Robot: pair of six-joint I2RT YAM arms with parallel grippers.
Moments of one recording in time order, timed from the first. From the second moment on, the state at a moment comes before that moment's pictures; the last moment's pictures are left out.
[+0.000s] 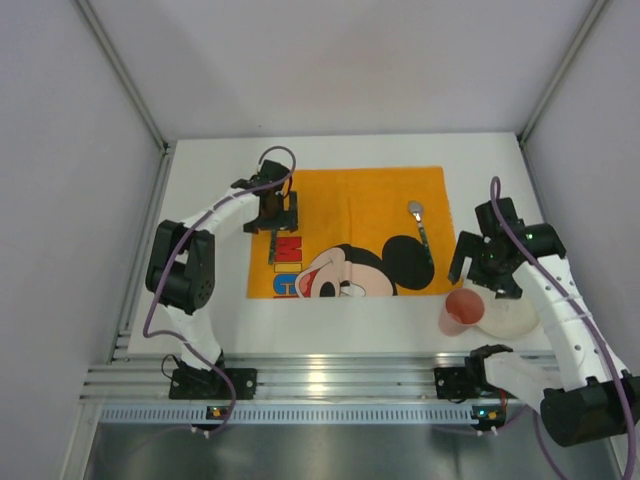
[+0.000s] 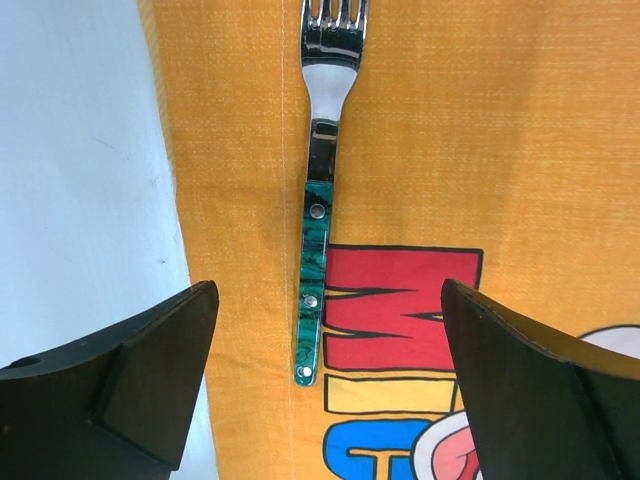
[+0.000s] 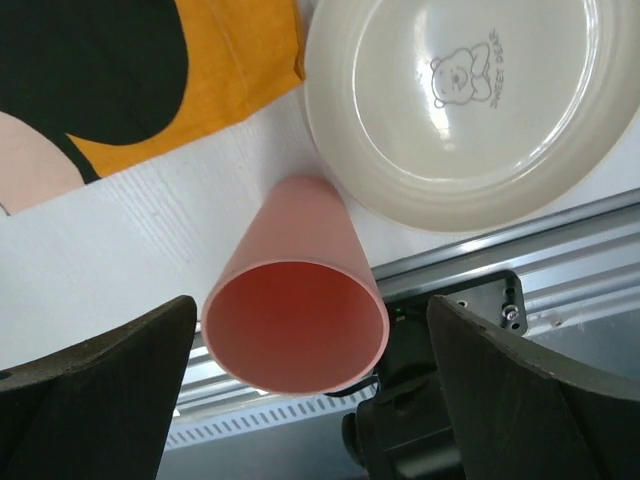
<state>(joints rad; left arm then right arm) -0.35 1.88 1.37 -0.62 -0.19 -0.37 0.19 1.04 1.11 -1.31 0.18 0.51</state>
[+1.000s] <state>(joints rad) -0.35 1.73 1.32 -0.63 -0.15 -0.36 0.19 1.13 1.34 -1.35 0.24 0.58</state>
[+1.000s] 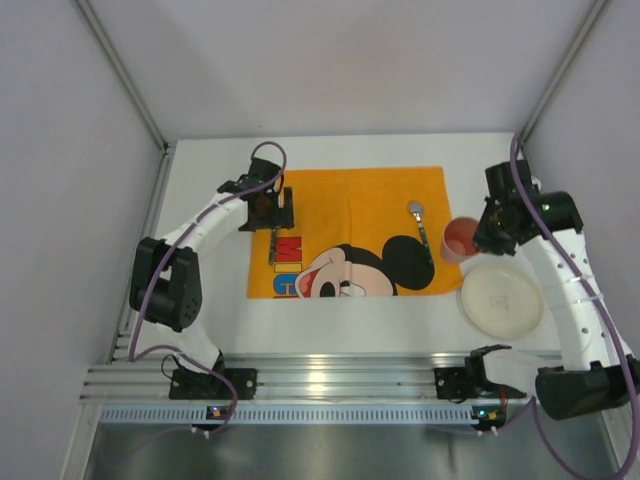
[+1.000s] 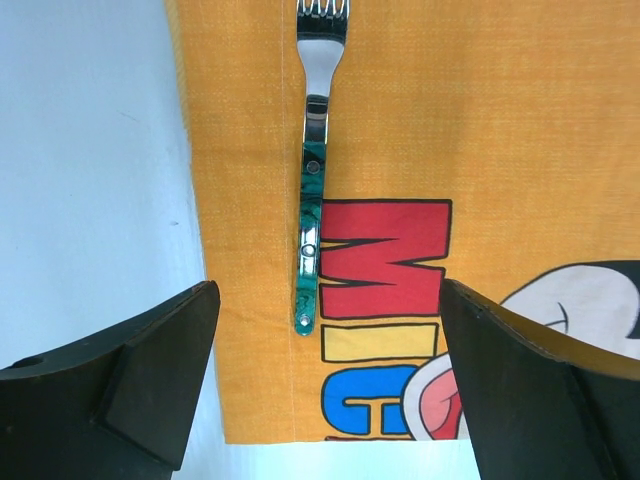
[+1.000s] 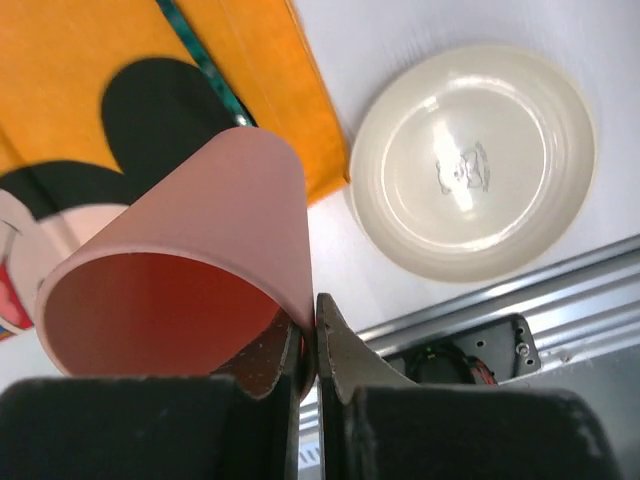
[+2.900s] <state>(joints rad) -0.34 1.54 1.19 -0.67 -0.11 -0.42 0.17 2.30 2.31 -1.09 0.16 0.54</state>
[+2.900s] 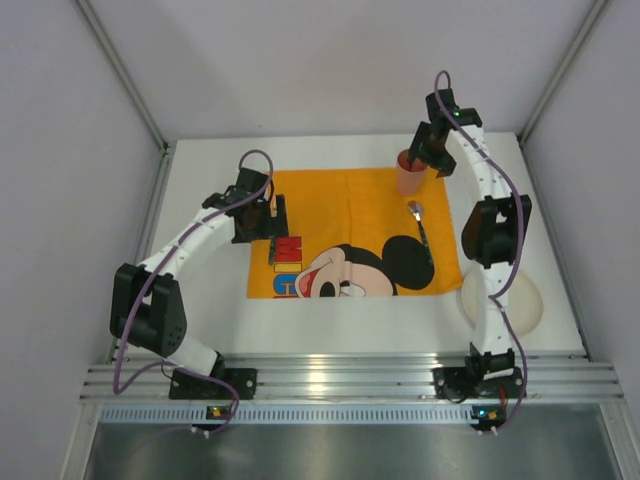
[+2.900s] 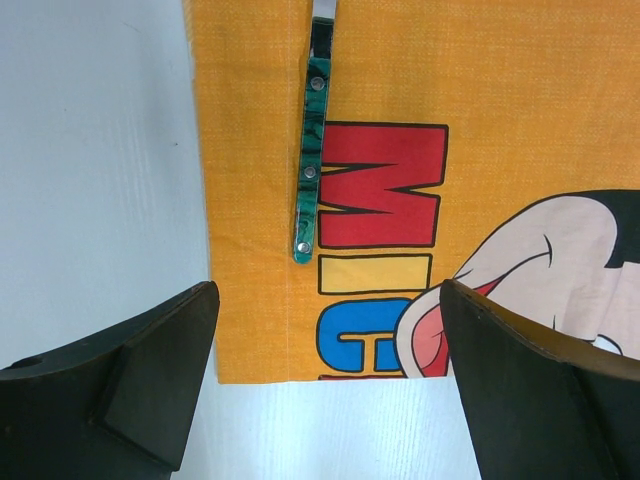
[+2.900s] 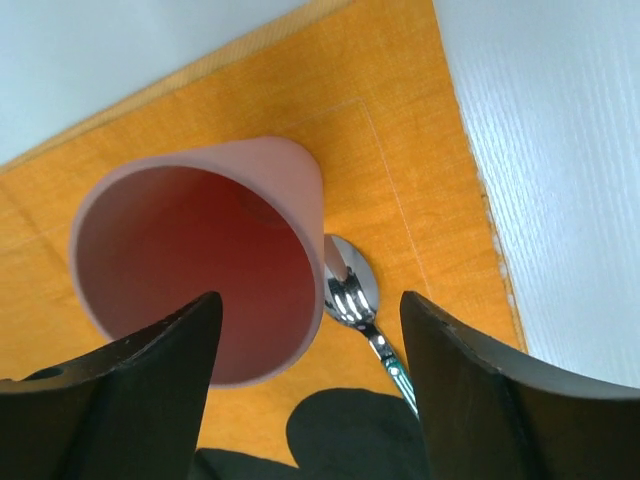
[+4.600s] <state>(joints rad) -0.34 1.51 1.13 -0.67 -0.01 -0.37 -0.65 1.22 0.74 -0.94 0.12 0.64</state>
